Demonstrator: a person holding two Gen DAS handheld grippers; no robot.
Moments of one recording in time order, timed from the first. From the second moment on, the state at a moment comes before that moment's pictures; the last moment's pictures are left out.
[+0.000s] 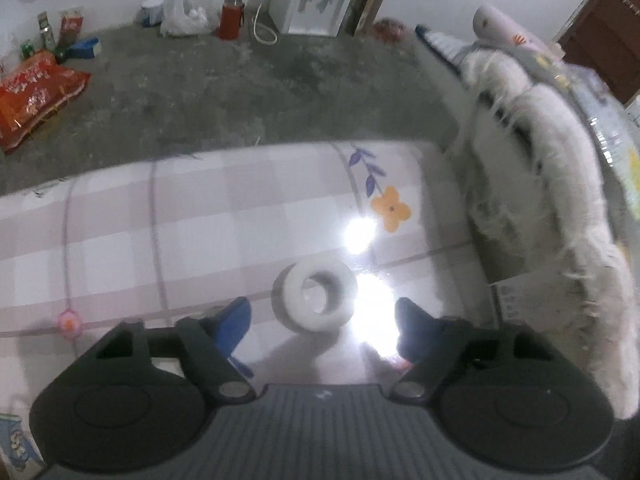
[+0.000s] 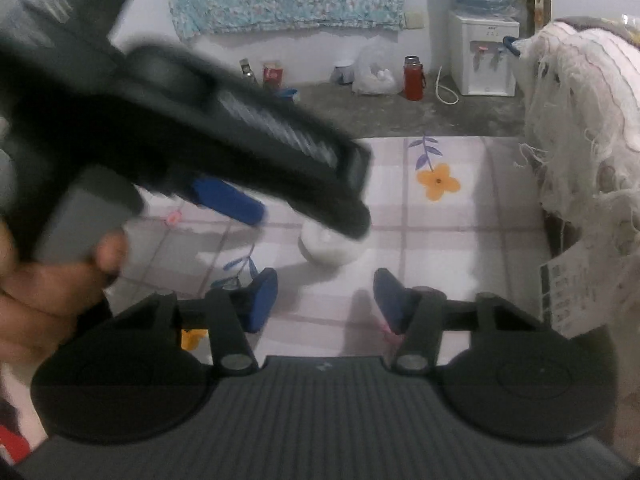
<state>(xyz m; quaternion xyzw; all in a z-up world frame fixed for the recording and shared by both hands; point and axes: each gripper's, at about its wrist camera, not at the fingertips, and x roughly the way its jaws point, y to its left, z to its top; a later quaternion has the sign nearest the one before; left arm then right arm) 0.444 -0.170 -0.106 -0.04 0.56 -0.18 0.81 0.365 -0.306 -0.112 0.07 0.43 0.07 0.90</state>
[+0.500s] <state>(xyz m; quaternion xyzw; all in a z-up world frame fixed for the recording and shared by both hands) 0.451 -0.189 -0.113 0.01 0.56 -0.16 0.81 0.363 -0.313 -0.109 0.08 0.43 0.08 0.89</state>
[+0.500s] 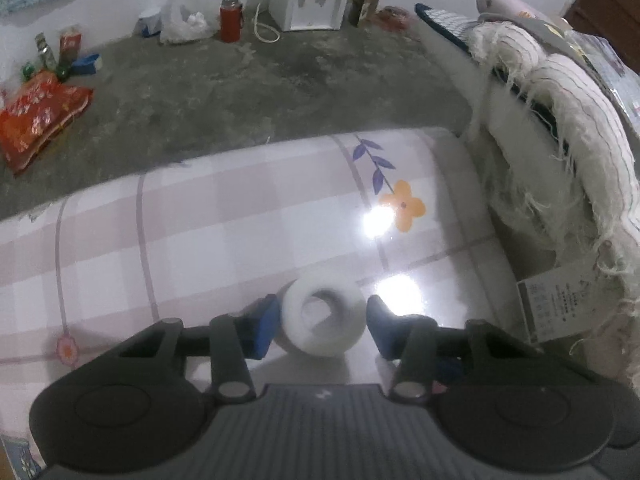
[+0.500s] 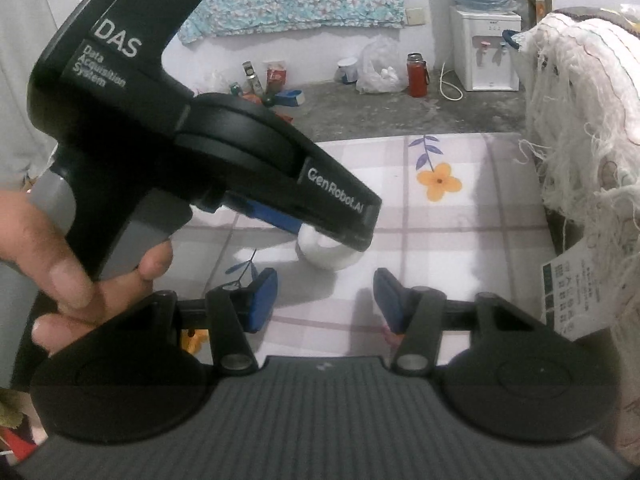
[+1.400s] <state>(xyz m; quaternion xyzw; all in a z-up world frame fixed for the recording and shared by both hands) 0.211 -0.123 0.002 -0.06 0.53 -0.22 0.82 0.128 -0.259 -0.002 0.07 0.39 0.05 0.92</state>
